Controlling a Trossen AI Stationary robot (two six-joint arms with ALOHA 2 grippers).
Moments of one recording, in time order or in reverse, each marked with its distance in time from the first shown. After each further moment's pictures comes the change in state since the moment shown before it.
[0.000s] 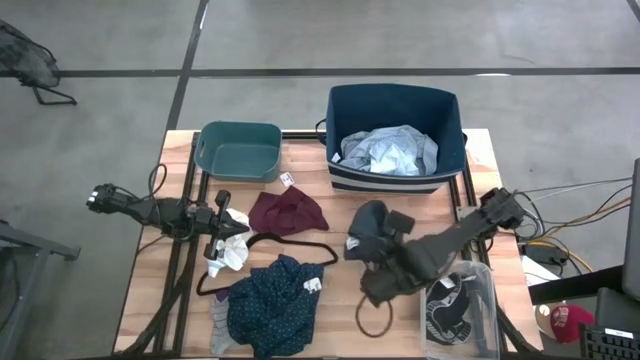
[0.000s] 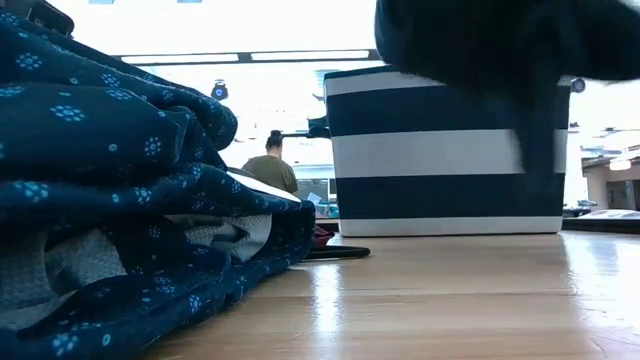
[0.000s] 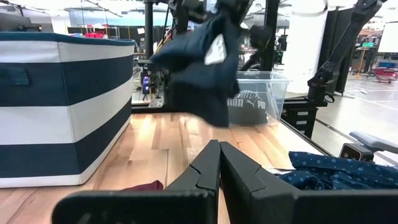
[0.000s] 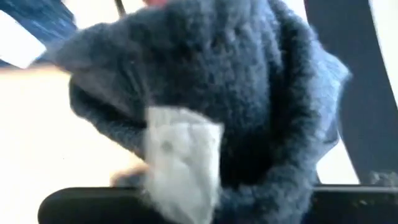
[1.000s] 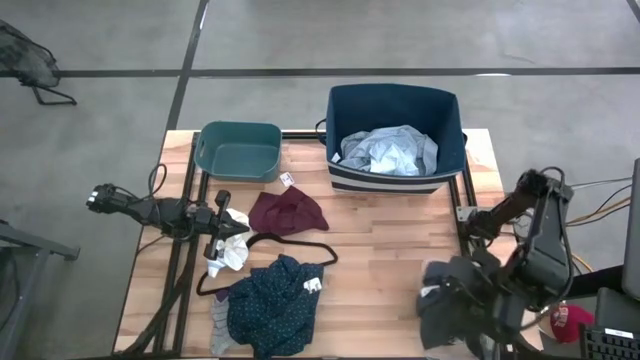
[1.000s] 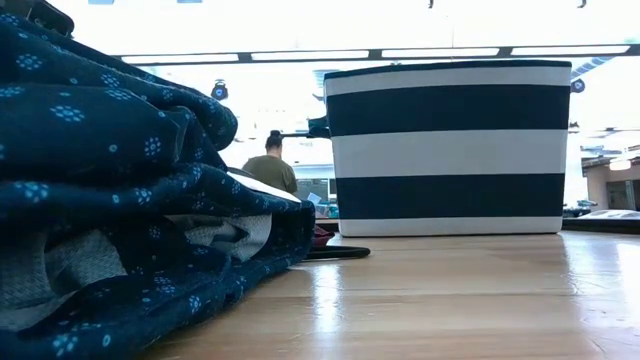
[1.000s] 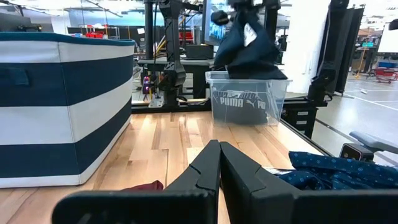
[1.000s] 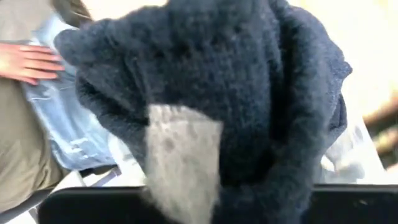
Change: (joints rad) left arm 0.000 0.002 0.000 0.000 0.000 0.000; right arm 0.472 -0.351 -0.157 0.001 -0.437 0.707
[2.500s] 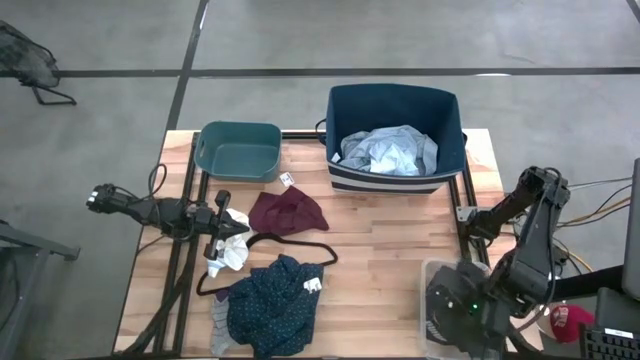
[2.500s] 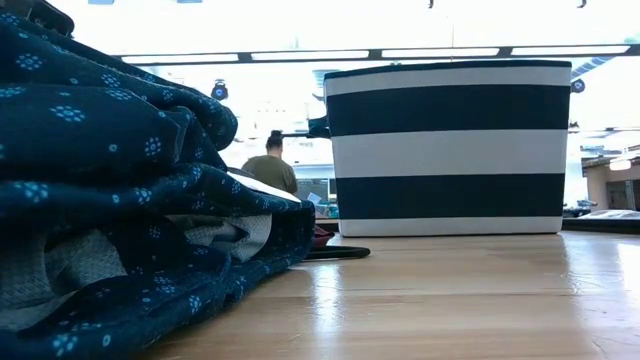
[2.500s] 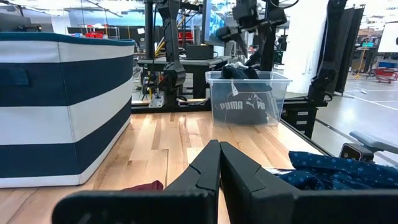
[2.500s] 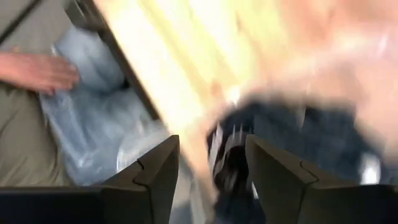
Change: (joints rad) left arm 0.000 0.000 0.000 0.000 0.000 0.000; right arm -0.018 -0.033 -0.217 0.283 0.092 -0.064
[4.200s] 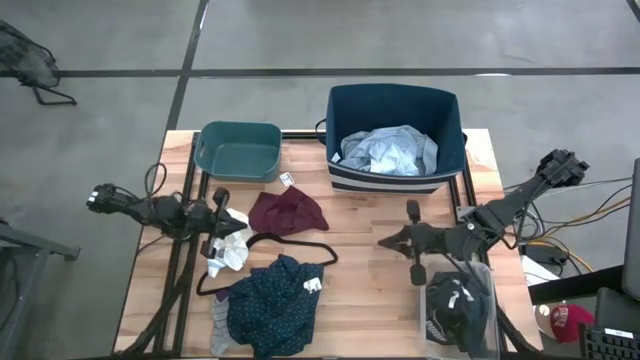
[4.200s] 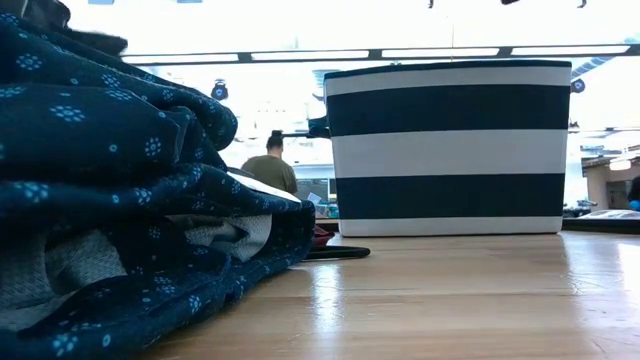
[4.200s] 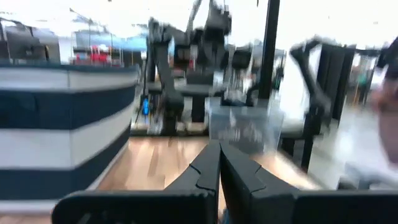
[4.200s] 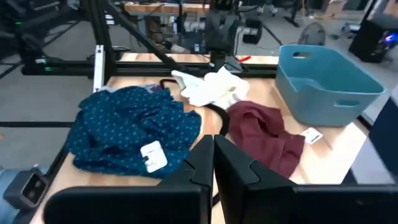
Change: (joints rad) left arm 0.000 0.002 -0.005 0.144 -0.005 -0.025; right arm -0.414 -0.448 -0.703 1.146 0.322 -1.343
